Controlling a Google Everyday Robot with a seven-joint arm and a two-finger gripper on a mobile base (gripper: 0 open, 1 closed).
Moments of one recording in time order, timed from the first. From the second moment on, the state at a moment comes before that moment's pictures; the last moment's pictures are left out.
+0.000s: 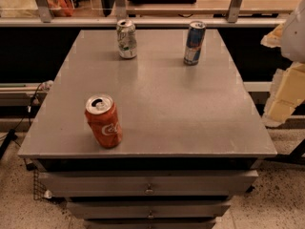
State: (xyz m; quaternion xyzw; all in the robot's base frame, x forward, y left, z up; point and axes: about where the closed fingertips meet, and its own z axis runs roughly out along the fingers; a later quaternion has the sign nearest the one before) arm 0.438 -0.217 0.977 -0.60 0.78 -0.04 0.16
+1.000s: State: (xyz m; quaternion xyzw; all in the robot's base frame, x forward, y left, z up) arm 0.486 -0.203 0.953 -0.58 0.78 0.00 0.23
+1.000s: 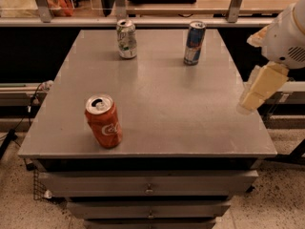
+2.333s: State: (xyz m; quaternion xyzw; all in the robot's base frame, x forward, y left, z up) arm 0.648 -0.178 0.920 -0.50 0.76 0.07 0.40
